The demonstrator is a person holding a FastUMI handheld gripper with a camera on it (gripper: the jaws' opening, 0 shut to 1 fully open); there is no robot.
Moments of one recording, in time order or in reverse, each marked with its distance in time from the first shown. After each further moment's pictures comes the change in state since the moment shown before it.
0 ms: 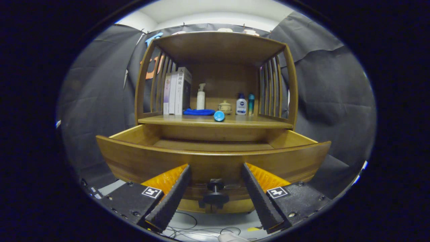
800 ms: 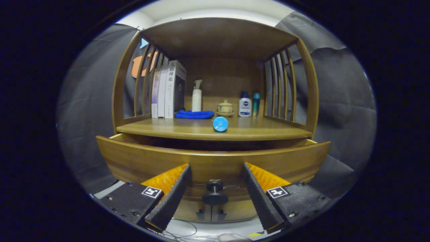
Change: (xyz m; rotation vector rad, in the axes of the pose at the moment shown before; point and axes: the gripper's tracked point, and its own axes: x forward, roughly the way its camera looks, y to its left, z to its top) arm 0.109 0.007 0.020 0.001 0.020 -0.019
